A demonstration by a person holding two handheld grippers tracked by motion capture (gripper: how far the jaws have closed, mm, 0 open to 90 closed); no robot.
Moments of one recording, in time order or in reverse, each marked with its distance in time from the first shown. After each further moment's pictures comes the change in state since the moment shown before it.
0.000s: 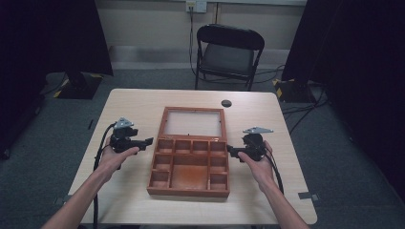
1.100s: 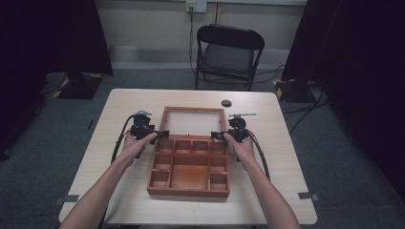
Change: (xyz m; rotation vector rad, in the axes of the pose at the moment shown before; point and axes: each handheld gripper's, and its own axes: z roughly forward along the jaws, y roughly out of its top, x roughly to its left) left arm 0.008 0.021 0.076 0.064 -0.090 -0.142; right arm -0.010 0.036 0.085 0.099 0.161 0.187
